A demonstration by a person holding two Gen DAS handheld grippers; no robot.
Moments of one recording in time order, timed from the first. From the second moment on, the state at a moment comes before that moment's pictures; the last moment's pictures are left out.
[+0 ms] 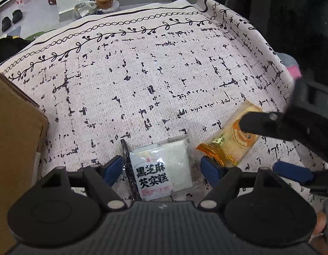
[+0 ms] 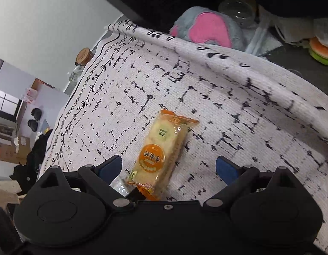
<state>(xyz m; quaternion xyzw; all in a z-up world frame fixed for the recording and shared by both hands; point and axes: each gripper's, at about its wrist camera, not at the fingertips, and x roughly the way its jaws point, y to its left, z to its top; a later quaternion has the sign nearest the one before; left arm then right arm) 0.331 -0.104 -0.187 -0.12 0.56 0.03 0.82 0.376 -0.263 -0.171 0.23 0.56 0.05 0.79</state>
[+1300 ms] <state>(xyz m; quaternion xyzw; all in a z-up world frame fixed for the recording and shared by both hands) 0.305 -0.065 -0.159 -0.14 0.53 0.07 0.84 0.363 -0.251 -0.153 0.17 0.53 0.05 0.83</state>
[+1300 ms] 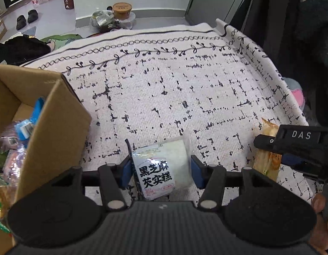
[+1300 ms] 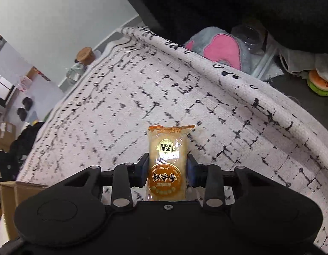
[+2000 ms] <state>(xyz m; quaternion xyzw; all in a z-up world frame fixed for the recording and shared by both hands) 0.272 -0.043 -0.094 -0.15 0.49 0.07 0.86 0.309 -0.248 -0.098 0.22 0.48 0.12 0.84</state>
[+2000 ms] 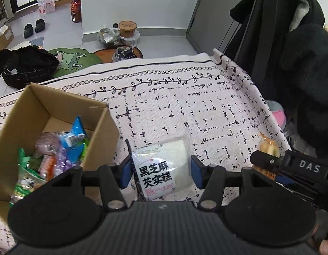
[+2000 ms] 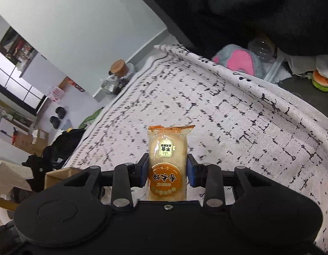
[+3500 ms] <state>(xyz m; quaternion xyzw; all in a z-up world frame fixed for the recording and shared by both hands) 0.180 0.124 -0.061 -0.23 0.45 0.12 0.86 0.239 -0.070 -0.066 0.19 0.51 0.20 0.81</state>
